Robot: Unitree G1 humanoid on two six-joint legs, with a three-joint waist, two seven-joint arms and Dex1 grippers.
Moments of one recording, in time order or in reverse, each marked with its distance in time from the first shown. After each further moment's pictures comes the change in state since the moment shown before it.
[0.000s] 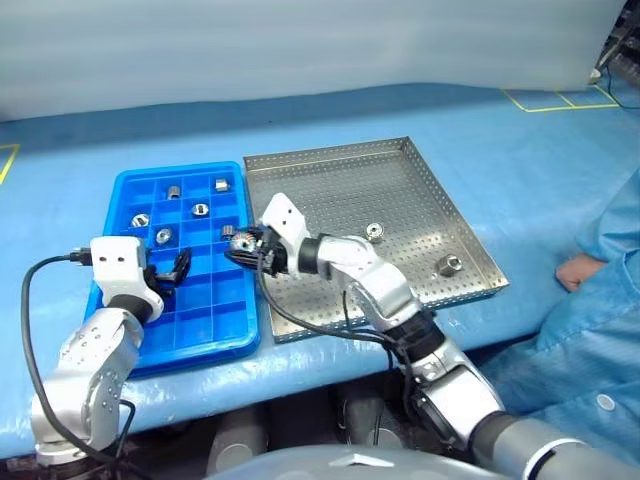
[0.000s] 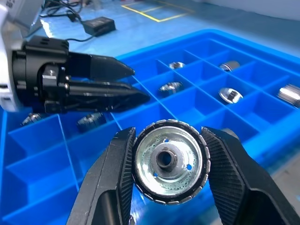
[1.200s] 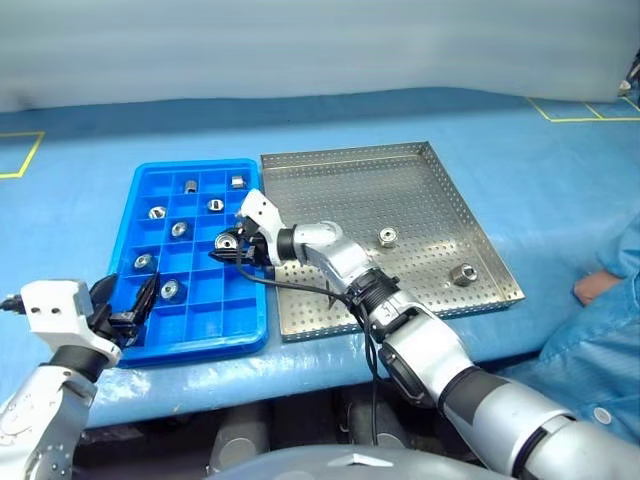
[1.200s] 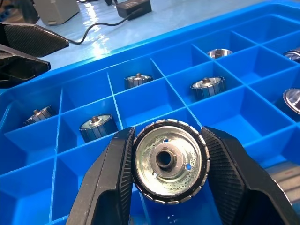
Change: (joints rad) left arm 0.314 -0.028 0.205 -0.139 -0.185 -0.155 -0.171; right arm -0.302 0.130 -0.083 0.732 -0.023 -0.333 0.187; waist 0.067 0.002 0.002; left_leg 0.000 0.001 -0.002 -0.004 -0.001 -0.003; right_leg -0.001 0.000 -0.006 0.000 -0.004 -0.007
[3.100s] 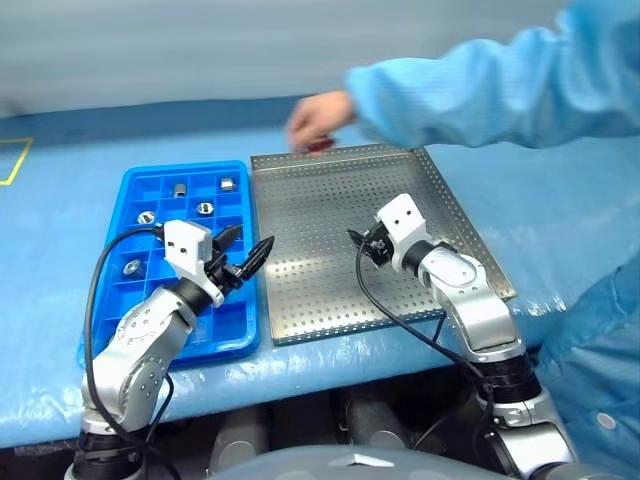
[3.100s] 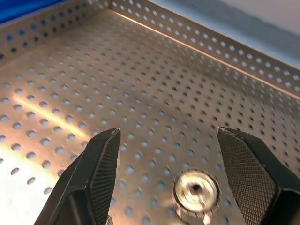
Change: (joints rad) left arm -0.440 0.043 -0.488 0.230 0.047 -0.058 -0.090; right arm 0.650 -0.469 -0.200 -1.127 -0.182 0.494 -0.457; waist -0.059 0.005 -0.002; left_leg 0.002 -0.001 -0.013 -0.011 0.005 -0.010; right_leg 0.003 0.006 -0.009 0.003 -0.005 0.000
